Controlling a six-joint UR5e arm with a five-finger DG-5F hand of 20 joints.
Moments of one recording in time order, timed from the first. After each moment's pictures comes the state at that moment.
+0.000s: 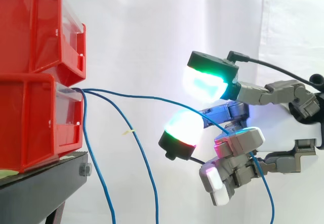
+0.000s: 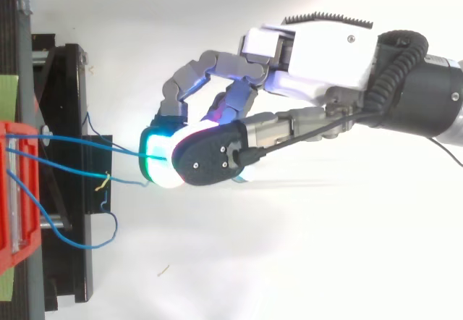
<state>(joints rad) 0.12 -2.22 -1.32 -2.78 -1.30 -0.10</state>
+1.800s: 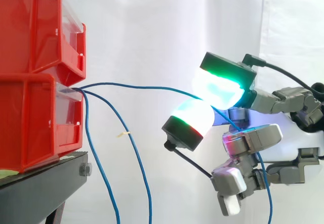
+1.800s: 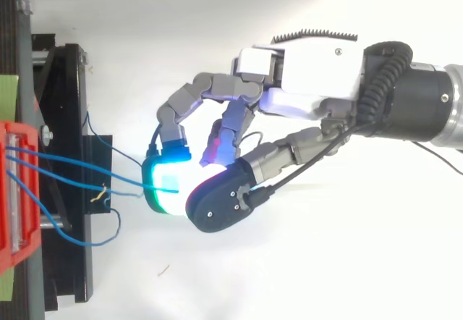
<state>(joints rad) 0.11 -2.23 -1.33 -2.76 -1.39 0.00</state>
